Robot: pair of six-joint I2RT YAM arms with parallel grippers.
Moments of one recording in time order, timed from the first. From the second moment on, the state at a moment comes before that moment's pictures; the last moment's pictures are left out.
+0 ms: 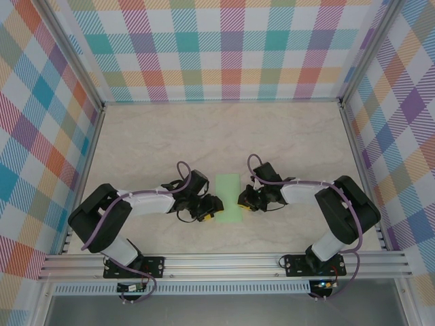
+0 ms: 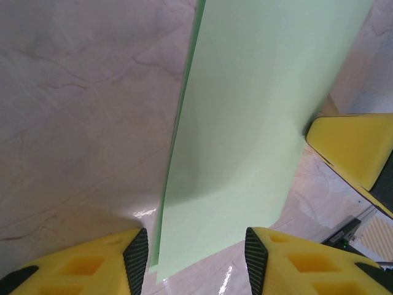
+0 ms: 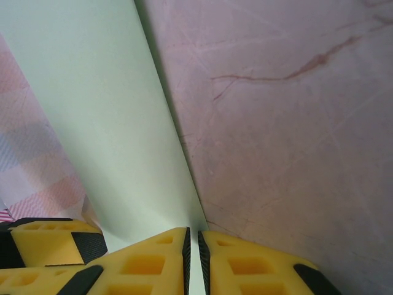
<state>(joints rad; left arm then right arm) -0.76 1.56 0.67 -0.15 0.43 -1.10 0.60 1.60 0.64 -0.13 -0.48 0.94</state>
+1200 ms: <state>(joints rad) -0.71 1.63 0.69 0.02 0.44 -1.17 0.60 1.60 0.64 -0.13 -0.49 0.94</state>
